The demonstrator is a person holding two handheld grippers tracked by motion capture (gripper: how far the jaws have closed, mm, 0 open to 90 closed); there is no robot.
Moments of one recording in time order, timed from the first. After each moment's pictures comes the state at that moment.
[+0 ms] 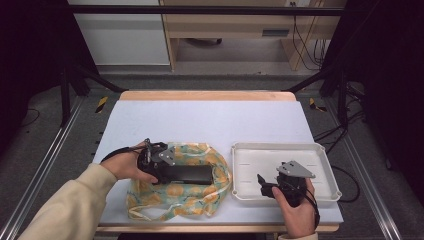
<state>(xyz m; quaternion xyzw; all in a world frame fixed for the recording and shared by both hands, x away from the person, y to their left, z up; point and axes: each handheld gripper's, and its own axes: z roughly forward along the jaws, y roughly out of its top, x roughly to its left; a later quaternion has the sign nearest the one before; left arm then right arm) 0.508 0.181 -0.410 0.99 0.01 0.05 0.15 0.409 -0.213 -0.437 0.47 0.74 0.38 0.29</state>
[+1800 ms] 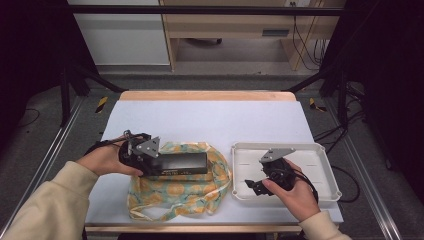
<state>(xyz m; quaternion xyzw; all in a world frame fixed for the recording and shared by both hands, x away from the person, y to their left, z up) 0.503 0.215 -0.368 0.97 0.01 0.08 0.21 0.440 -0.187 -0.405 0.36 0.86 0.33 0.13</state>
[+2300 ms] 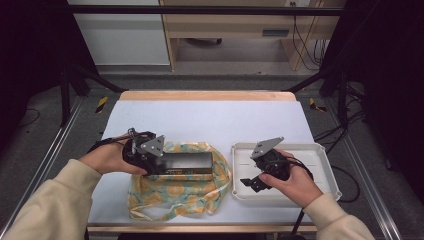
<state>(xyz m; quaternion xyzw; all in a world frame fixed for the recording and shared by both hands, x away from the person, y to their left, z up) 0.501 0.199 -0.355 0.97 -0.01 0.08 0.21 0.454 -0.170 -0.376 0.25 0.91 0.31 0.10</state>
